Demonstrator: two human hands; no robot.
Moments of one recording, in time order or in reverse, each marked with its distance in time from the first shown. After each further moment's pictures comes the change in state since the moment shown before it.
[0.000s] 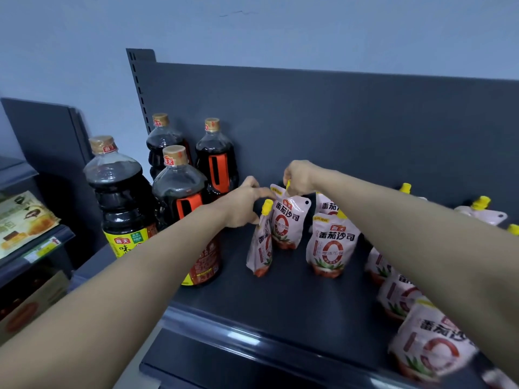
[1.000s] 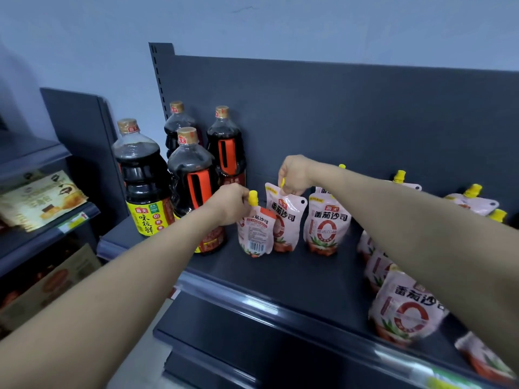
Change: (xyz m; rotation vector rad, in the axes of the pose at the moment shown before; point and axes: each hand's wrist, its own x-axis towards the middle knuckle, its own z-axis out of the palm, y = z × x) left_hand -0.059 0.018 0.020 -0.129 0.192 -0.260; right_hand -0.063 -0.020 -0.001 0.129 -0.054 -0.050
